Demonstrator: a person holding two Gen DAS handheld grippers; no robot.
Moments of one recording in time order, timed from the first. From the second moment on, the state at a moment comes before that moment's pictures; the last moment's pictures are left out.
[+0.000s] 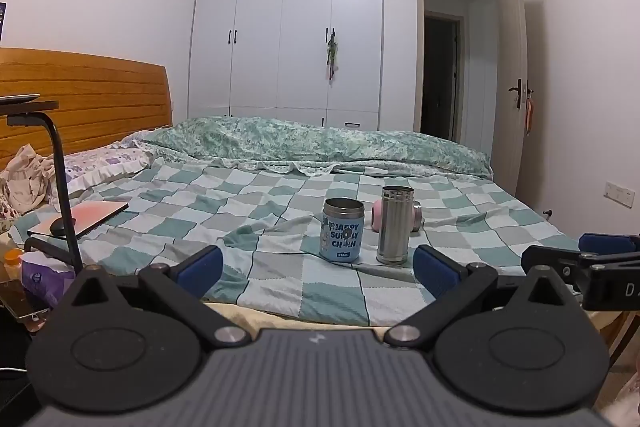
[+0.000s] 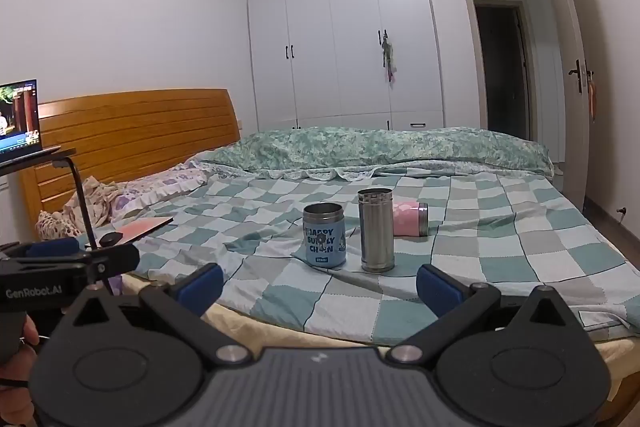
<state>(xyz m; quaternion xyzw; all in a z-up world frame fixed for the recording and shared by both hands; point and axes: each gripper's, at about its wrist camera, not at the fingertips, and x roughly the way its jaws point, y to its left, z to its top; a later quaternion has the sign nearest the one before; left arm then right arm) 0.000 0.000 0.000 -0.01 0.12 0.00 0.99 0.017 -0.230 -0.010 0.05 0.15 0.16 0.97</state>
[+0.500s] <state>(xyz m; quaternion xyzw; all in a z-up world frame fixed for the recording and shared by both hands) 0.000 -0.001 0.003 -0.01 0.12 0.00 0.99 0.017 -0.230 -0.010 0.04 0.15 0.16 0.98</state>
